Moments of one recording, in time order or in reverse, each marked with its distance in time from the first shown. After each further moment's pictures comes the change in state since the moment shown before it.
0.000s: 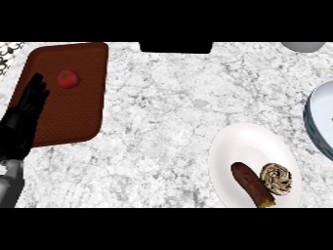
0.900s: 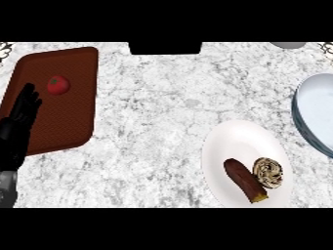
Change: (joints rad) left arm 0.076 0.036 -0.015 -0.028 0.034 0.052 -0.027; right arm 0.510 0.264 -0.112 -0.137 0.209 -0.528 -0.546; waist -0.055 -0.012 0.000
